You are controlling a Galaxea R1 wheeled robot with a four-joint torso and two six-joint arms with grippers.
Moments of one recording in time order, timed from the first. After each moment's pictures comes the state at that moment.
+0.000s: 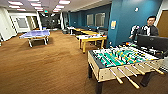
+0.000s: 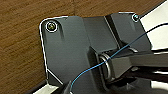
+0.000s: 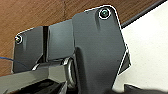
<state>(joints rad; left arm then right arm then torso) 1.57 2.89 -2.61 0.23 -0.20 -0.15 -1.53 3.03 -2.77 -0.19 0.13 0.23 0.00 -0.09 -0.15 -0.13</state>
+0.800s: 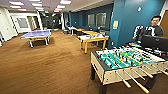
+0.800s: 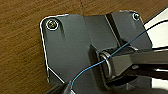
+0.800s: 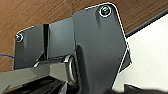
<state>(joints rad) 1.58 2.89 -2.61 0.23 -0.20 -0.15 -1.53 3.04 -2.77 -0.19 0.13 0.23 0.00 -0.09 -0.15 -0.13</state>
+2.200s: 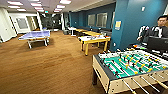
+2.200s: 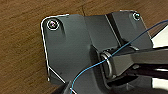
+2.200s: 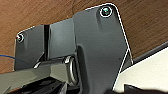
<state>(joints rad) 1.58 2.89 -2.61 0.23 -0.20 -0.15 -1.53 3.04 -2.77 -0.19 0.13 0.23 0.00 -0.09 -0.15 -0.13</state>
